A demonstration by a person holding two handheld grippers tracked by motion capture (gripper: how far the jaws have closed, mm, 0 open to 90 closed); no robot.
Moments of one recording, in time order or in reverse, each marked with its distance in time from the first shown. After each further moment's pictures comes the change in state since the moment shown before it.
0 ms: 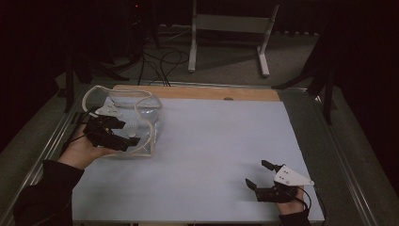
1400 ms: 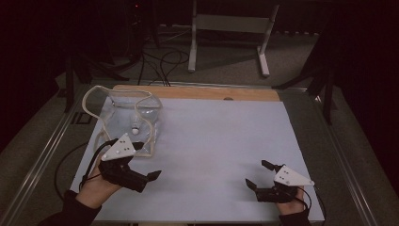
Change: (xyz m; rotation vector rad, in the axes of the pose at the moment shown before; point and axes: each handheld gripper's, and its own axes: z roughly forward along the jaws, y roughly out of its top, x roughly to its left) left arm -0.091 -0.033 0.007 -0.247 -0.129 0.128; right arm 0.001 0.001 -0.001 -0.005 -0.002 0.013
